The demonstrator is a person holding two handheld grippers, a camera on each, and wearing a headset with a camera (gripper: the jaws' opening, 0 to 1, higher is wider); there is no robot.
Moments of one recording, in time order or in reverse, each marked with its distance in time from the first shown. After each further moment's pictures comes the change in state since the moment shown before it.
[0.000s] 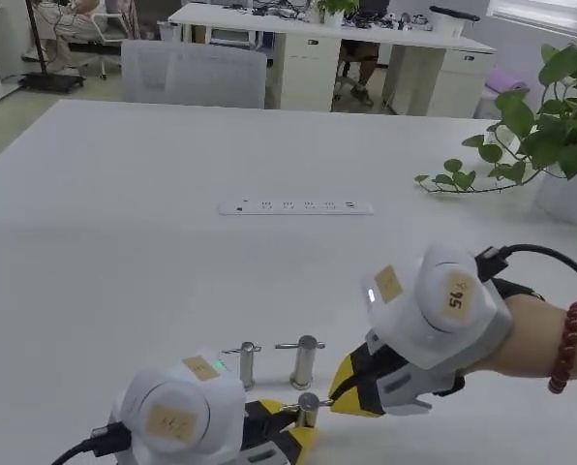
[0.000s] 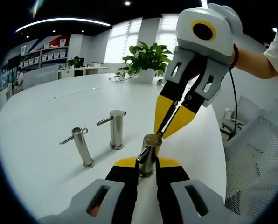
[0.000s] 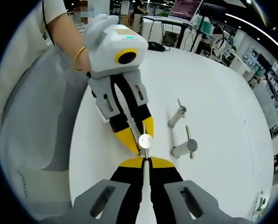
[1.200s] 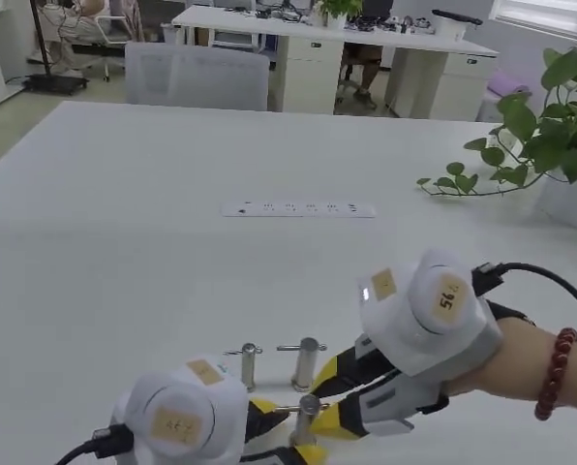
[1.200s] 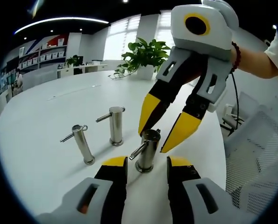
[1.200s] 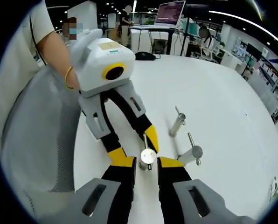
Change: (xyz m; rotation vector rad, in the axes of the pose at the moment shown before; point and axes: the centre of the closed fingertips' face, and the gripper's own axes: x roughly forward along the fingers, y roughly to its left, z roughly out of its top) left arm -0.004 0.000 -0.005 0.021 0.039 0.007; right arm 0.012 0.003 0.020 0.161 -0.122 -0.006
